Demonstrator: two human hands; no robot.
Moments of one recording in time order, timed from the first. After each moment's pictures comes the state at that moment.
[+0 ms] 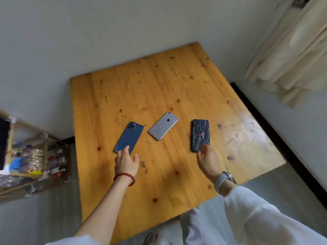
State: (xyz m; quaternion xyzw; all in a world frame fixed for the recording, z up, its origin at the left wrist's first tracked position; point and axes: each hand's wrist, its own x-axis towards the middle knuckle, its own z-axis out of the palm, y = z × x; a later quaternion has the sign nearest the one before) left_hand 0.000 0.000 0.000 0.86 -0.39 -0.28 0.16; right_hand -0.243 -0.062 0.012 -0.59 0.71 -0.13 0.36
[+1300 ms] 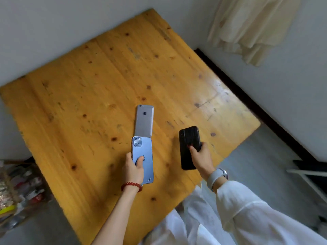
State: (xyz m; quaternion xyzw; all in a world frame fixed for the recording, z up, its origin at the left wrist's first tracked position) left_hand -0.046 -0.019 -0.010 0.79 -0.39 -0.41 0.24; right_hand -0.247 -0.036 0.001 -0.30 0.81 -0.22 0.46
